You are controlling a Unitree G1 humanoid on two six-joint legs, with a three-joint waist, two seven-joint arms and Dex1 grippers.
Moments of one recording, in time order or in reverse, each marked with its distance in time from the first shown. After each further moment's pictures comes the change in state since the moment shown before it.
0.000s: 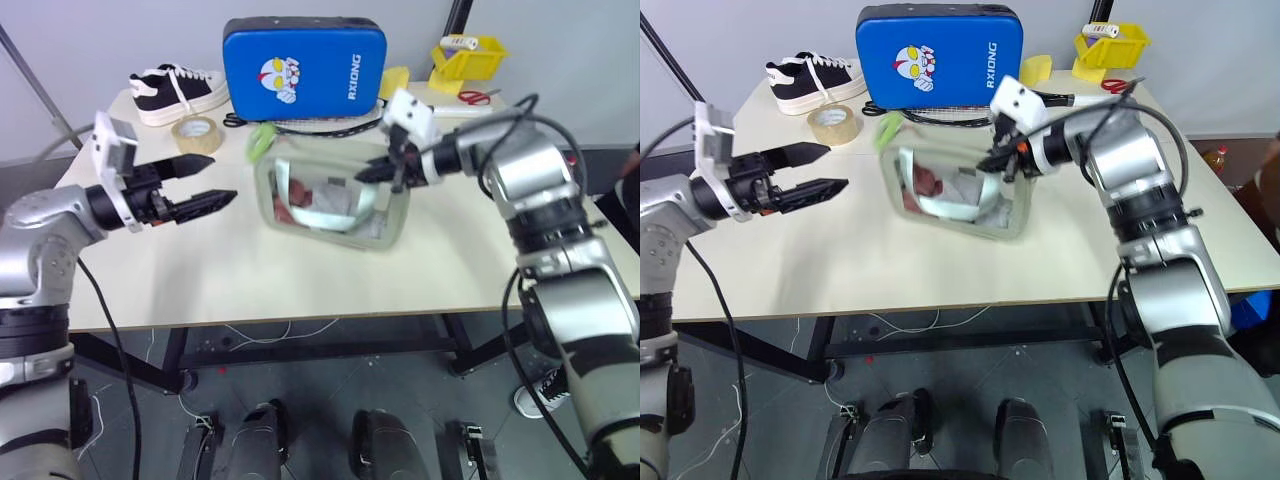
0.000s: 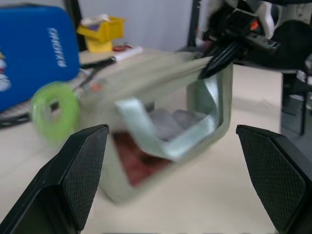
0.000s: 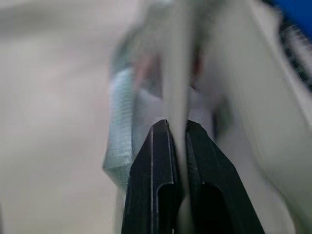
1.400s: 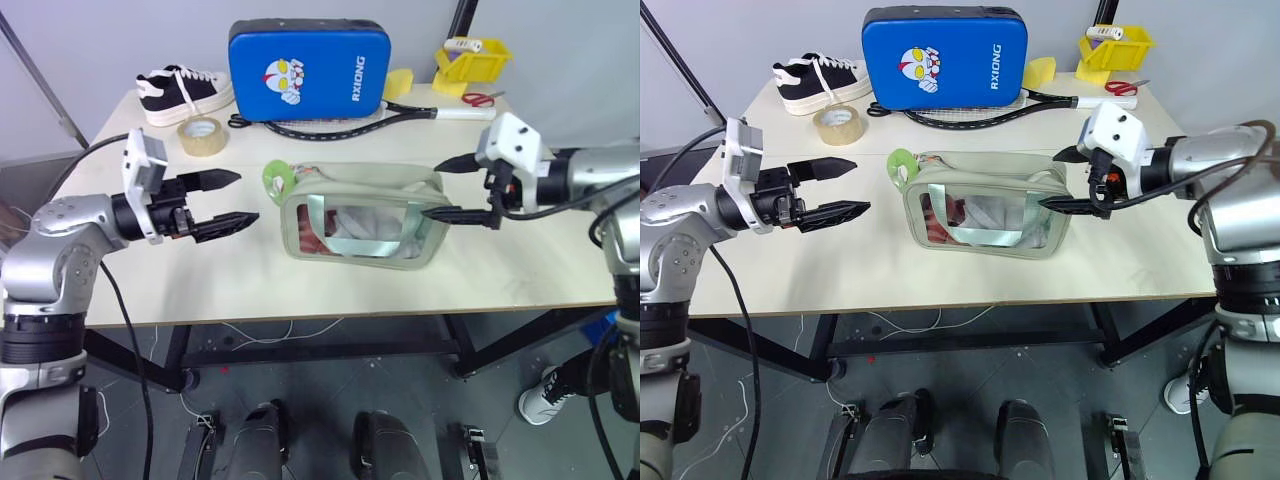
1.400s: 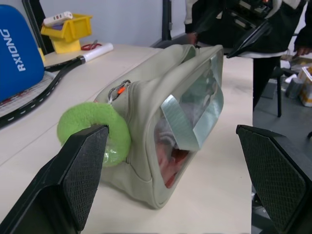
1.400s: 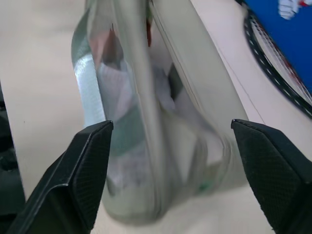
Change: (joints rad) left arm -0.001 -0.025 -0.047 -0.029 0.005 -0.019 -0.023; right arm 0.363 -0.309 -0.257 -0.332 0.091 -0.072 -0.003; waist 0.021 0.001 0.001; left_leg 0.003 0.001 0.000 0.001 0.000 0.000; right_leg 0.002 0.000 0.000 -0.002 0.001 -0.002
